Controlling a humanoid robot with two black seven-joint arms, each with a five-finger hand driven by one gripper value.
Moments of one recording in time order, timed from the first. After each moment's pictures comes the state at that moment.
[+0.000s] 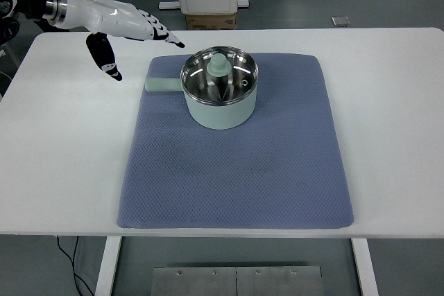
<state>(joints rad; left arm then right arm) -1.57 0.66 0.05 -1.02 1.55 -0.33 -0.61 -0.01 0.00 0.42 0.10 -0.54 -0.02 0.06</state>
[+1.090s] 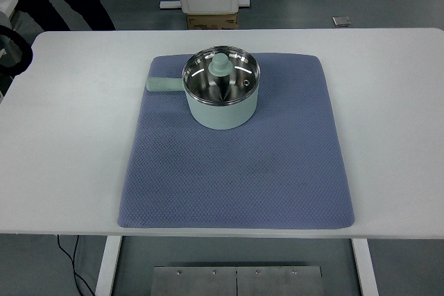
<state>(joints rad) -1.41 0.63 0.03 -0.88 -0.19 -0.06 -0.61 -0.01 0.00 0.42 0.10 -0.54 -0.02 0.06</state>
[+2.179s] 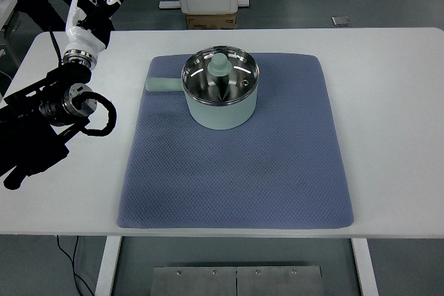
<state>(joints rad) -1.03 0.28 -0.30 -0.65 -0.39 -0.02 -0.61 -0.01 0.00 0.41 0.10 -0.54 -0.02 0.06</state>
